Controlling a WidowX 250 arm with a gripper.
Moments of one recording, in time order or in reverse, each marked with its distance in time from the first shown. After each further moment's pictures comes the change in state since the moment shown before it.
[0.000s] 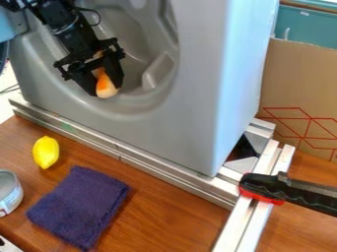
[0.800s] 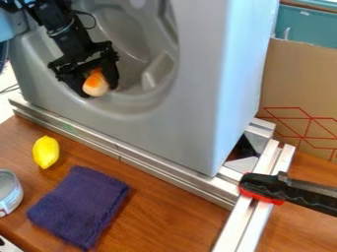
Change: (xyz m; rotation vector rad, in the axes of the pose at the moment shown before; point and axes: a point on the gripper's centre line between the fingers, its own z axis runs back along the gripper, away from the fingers) arm 0.004 0.011 0.000 0.054 -0.003 0.008
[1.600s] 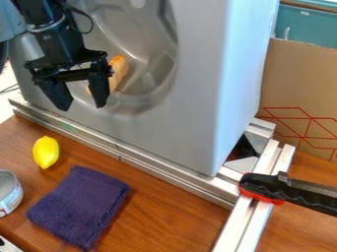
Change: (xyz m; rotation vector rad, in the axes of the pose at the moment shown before) arm -0.088 -0.013 0.048 0.166 0.077 -0.134
